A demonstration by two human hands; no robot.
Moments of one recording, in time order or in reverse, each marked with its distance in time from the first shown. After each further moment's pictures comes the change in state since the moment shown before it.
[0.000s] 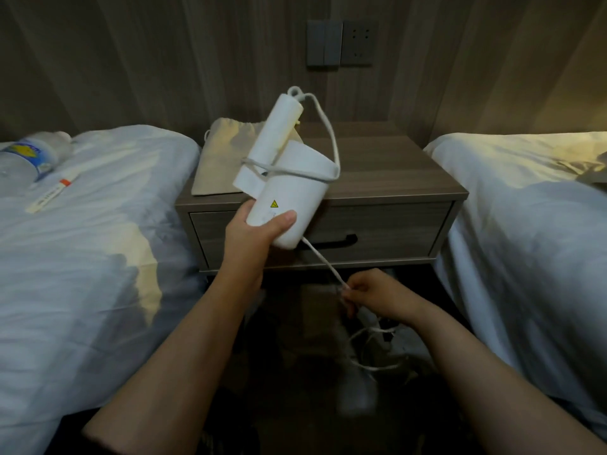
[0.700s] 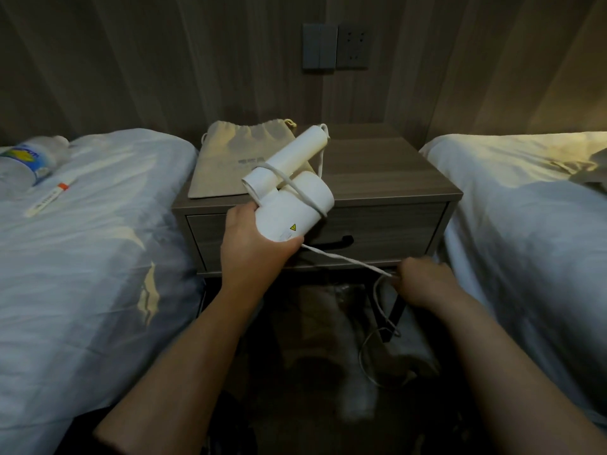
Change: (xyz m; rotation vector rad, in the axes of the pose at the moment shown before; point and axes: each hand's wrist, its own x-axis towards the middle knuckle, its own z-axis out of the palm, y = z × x) left_hand -0.007 -0.003 0.008 0.845 0.229 0.304; right_hand -0.013 0.021 -0.043 -0.732 0.242 0.382
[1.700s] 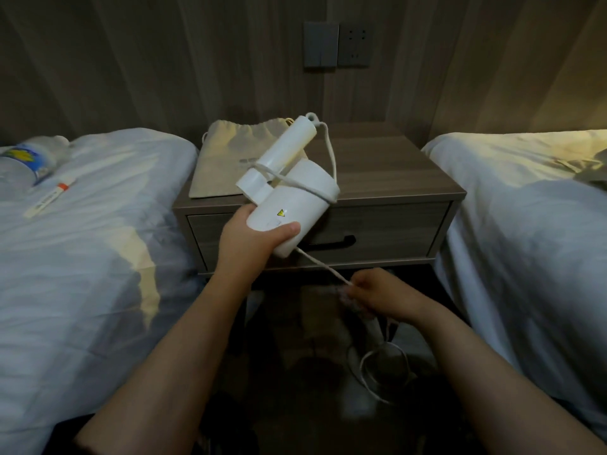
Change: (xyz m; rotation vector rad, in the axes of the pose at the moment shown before) left_hand 0.011 -0.003 -0.008 -0.473 -0.189 -0.256; right_hand -0.008 -0.038 0.017 0.766 -0.254 -0.331
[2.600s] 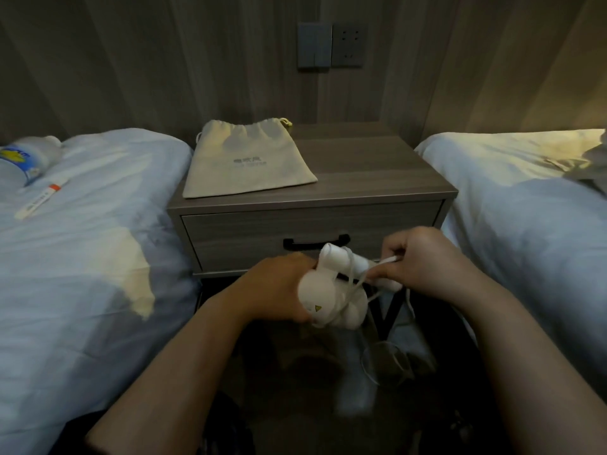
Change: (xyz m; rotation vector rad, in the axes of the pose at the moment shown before) left_hand -0.013 -0.025 0.008 1.014 -0.778 0.414; right_hand -0.058 -0.050 -0.060 -0.436 0.357 -0.101
